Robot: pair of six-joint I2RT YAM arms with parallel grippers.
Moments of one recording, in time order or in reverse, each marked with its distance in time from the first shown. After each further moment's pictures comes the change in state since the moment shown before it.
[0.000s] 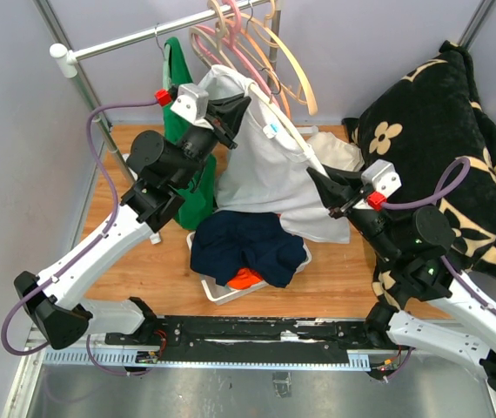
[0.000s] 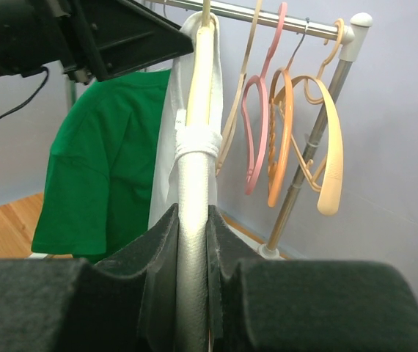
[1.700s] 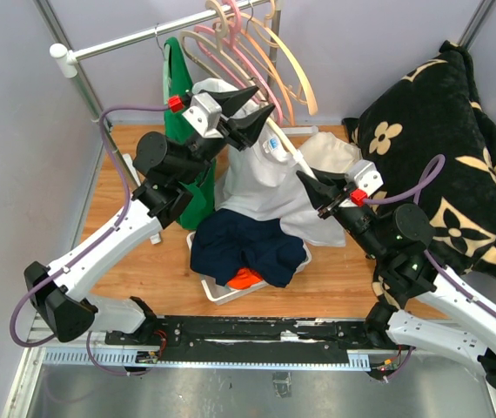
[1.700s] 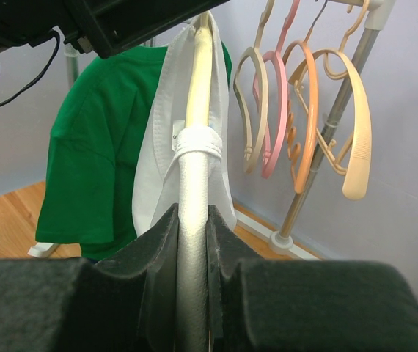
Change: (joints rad) left arm 0.001 0.046 -0.011 0.166 0.224 0.094; right arm 0.000 0.039 -0.064 0.065 0.006 0.030
